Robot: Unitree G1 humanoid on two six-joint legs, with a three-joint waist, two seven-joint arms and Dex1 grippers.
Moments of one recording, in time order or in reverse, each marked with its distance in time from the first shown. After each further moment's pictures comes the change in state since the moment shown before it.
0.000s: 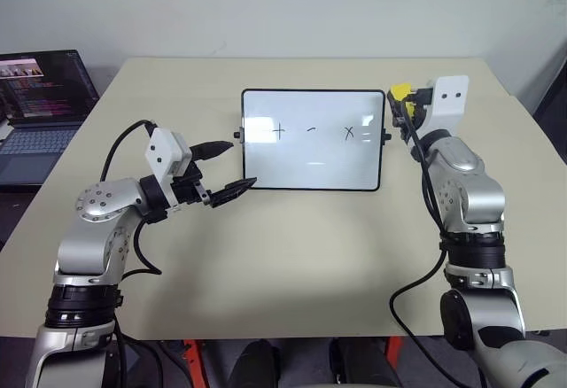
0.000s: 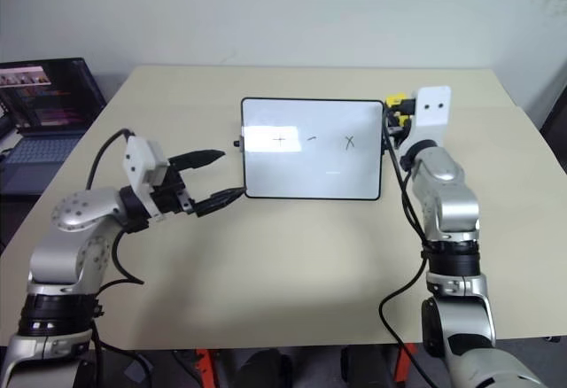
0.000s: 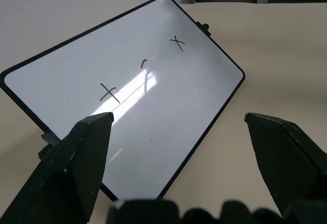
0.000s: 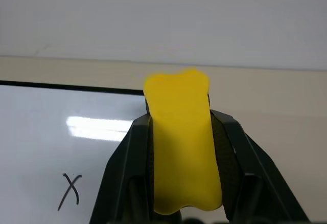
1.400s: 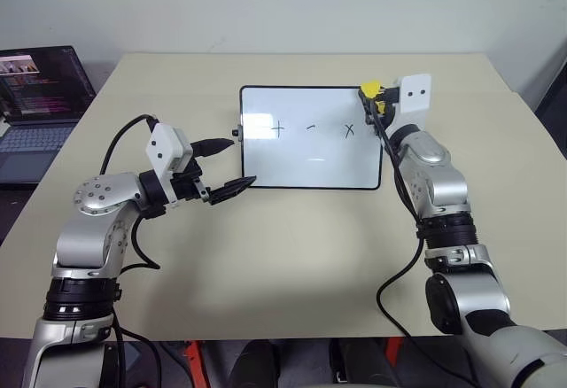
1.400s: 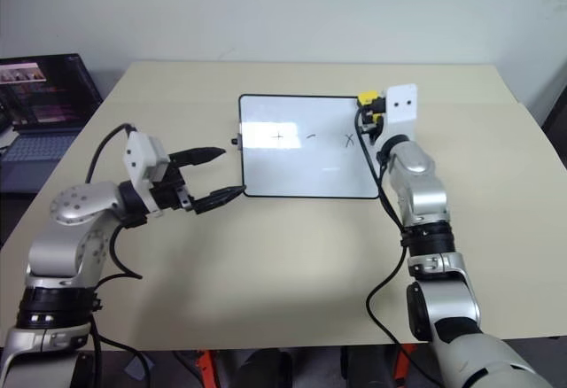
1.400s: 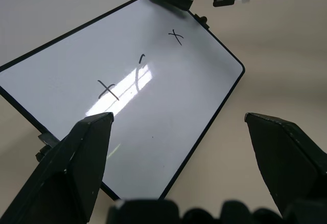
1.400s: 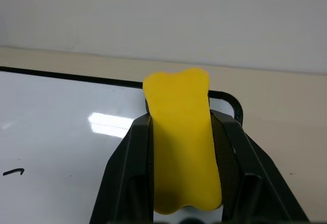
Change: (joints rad) left arm -0.030 0.017 -0.012 0.028 0.014 -0.004 -0.028; right arm -0.092 0.067 0.059 0.294 -0.047 -0.223 0.060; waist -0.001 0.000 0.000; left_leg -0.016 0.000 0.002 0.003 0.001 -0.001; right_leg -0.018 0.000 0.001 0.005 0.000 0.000
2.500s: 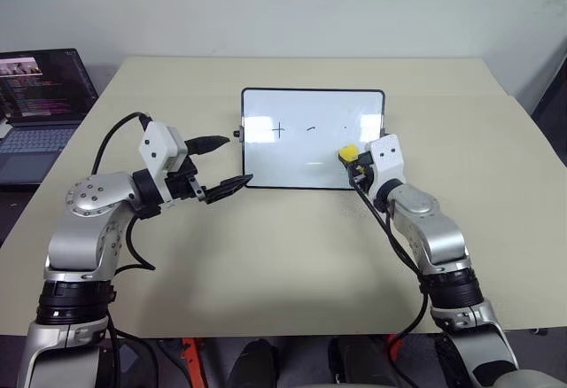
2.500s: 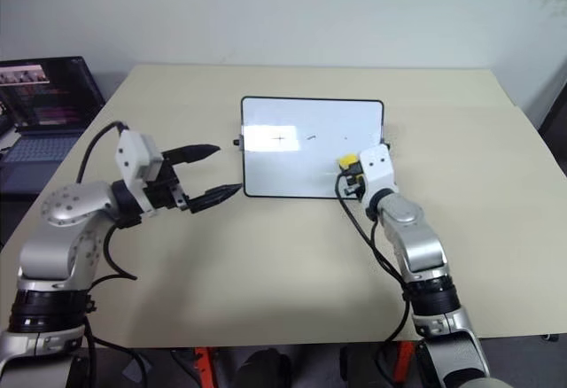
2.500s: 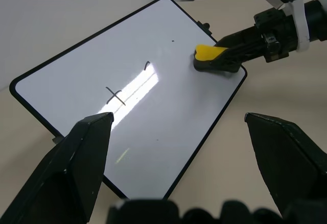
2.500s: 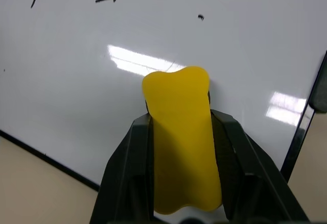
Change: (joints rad) left arm 0.016 0.017 0.021 -0.032 -0.006 0.005 0.016; right arm 0.340 -0.013 0.169 -0.427 -0.052 0.326 0.039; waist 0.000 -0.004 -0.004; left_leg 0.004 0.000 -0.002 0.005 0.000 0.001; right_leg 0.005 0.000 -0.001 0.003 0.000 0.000
